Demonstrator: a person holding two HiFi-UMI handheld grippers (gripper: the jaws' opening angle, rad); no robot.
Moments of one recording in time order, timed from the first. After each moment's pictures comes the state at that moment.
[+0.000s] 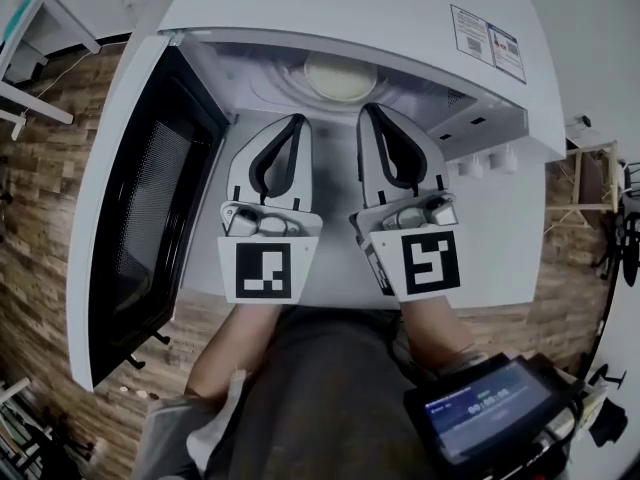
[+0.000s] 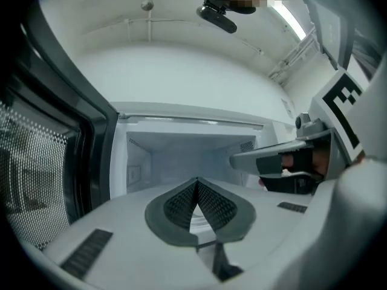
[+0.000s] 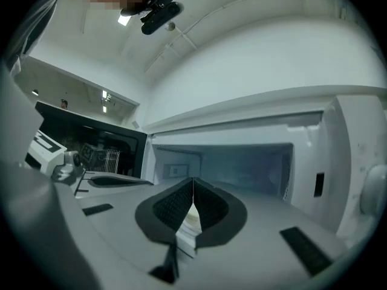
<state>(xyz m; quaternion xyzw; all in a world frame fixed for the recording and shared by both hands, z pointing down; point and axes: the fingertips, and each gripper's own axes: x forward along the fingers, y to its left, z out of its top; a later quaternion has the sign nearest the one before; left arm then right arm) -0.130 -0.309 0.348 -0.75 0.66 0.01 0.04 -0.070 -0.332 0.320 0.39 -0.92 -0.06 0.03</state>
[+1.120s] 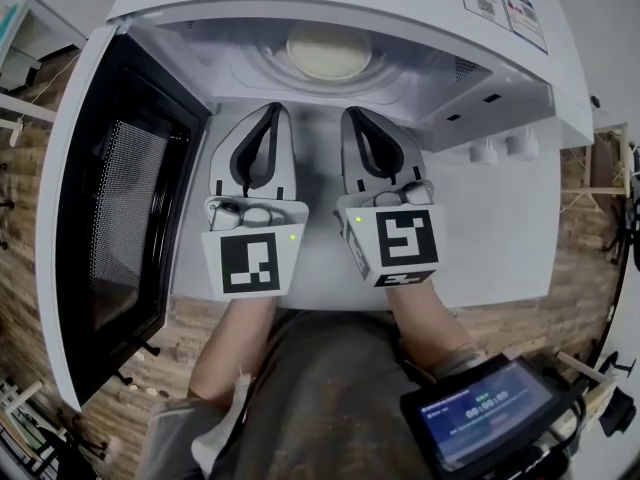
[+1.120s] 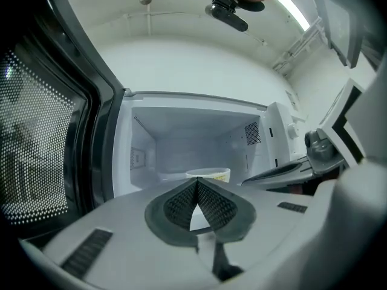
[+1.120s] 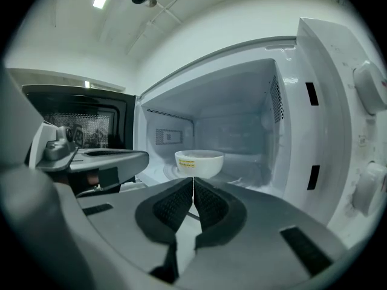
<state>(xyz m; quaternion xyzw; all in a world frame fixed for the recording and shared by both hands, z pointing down) -0.140 -0.317 0.388 -0.74 0.67 -0.01 0.02 -0.064 -0.344 0.412 0.42 -0.90 0.03 0.10</state>
